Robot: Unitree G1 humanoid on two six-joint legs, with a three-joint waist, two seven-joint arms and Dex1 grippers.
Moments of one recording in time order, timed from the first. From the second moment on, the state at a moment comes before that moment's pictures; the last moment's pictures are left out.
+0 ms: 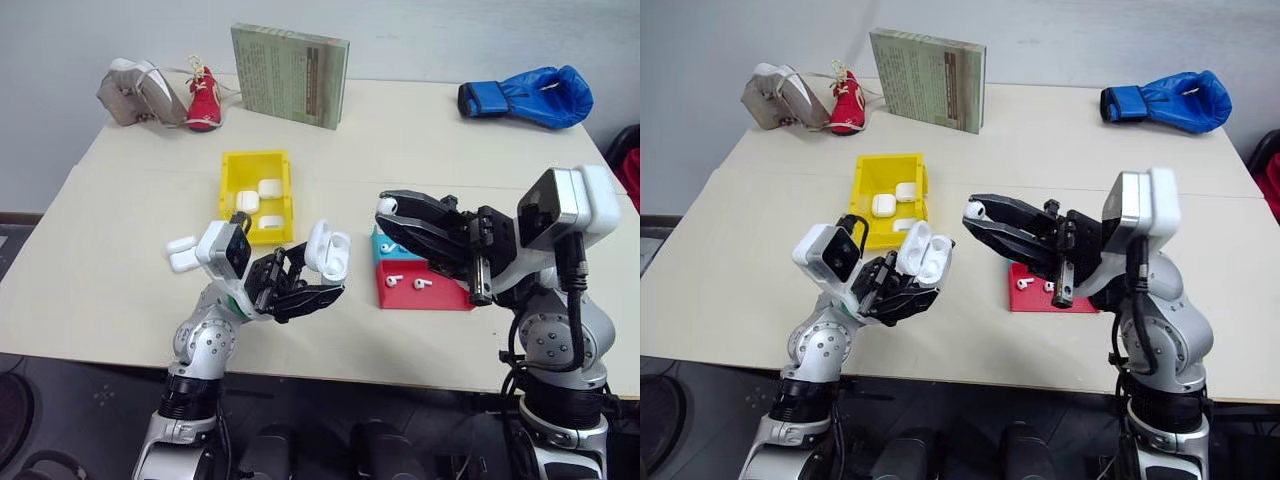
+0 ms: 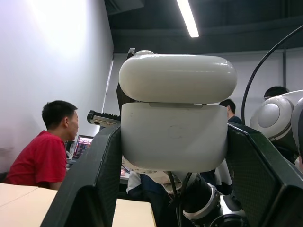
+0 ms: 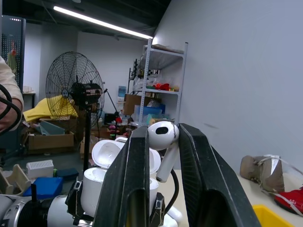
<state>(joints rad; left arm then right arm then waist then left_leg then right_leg) -0.39 0.17 -0.01 -0.11 -0.92 0.32 -1.23 -0.44 -0.35 -0.15 -0.50 0.84 0.39 0.99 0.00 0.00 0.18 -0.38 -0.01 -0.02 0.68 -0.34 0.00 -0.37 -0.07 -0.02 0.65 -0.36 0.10</state>
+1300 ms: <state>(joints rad) -0.38 0.18 -0.01 -0.14 -0.87 0.35 -1.22 -0.42 -0.32 0.04 -0.36 0.71 0.13 1.07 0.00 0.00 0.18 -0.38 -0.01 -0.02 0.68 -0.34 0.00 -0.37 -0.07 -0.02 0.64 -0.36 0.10</state>
